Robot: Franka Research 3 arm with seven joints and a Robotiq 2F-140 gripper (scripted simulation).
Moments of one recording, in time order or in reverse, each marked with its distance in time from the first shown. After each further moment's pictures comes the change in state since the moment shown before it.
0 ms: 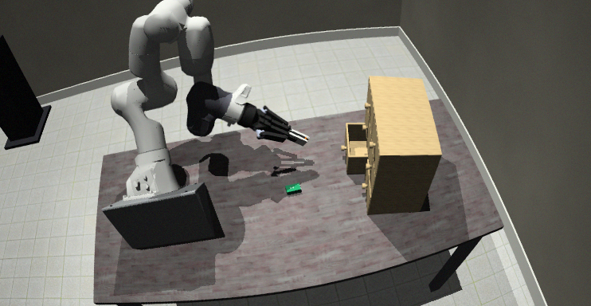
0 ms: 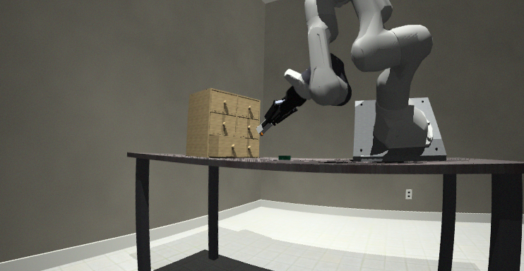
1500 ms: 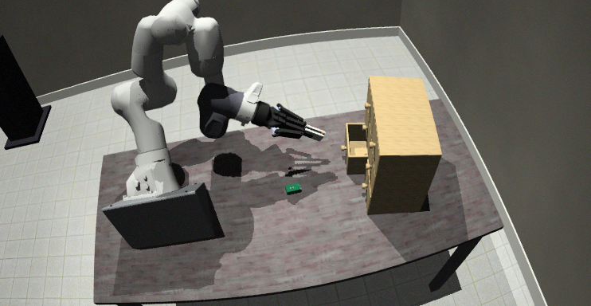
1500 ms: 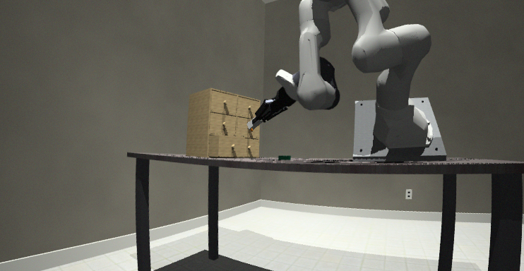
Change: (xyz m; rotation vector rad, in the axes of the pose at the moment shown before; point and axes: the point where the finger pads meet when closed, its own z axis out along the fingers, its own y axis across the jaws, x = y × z) arm 0.045 -0.002 0.033 0.006 0.088 -0.019
